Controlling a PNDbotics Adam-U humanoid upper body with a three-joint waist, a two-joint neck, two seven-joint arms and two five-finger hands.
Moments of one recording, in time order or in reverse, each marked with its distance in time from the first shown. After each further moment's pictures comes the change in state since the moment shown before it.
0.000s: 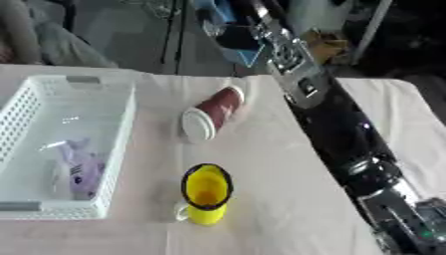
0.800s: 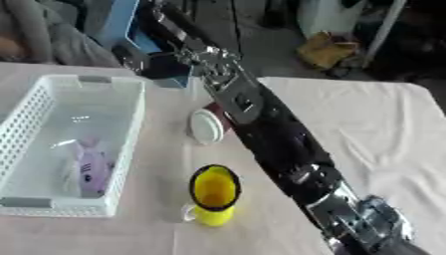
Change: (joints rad) left arm -0.018 0.000 -0.013 0.000 0.016 -0.003 -0.014; right arm -0.043 0.148 0.072 -0.001 0.065 -0.035 0.101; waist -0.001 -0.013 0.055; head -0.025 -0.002
